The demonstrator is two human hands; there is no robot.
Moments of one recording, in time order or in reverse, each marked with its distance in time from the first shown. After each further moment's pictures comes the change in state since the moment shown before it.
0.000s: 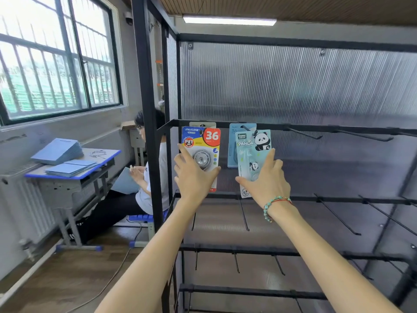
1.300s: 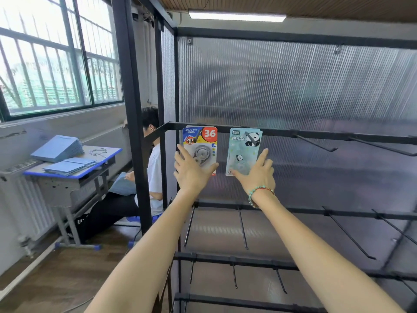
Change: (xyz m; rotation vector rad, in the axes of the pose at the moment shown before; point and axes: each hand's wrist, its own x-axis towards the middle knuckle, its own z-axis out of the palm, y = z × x) left_hand 0.061 -0.006 0.044 0.116 -0.121 -0.104; right_hand 0.091 0.002 0.060 0.085 -0.050 0.072
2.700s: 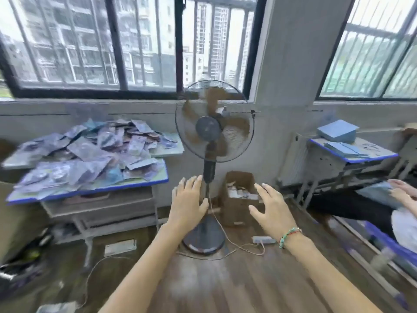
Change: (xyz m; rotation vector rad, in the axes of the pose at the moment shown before) left_hand -0.466 -0.326 -0.552 0.767 0.404 -0.588; right_hand -0.576 -0.330 0.066 0.350 -0.834 -1.234
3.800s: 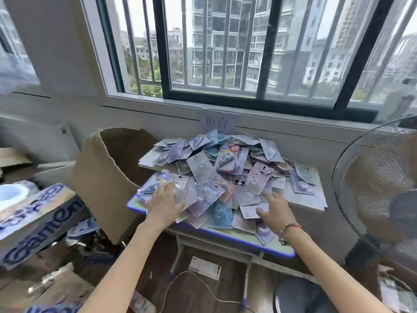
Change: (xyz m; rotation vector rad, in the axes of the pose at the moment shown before) left_hand 0.135 -0.434 -0.118 0.108 0.151 -0.834; right_hand 0.379 -0.298 0.284 0.091 -0.440 -0.394
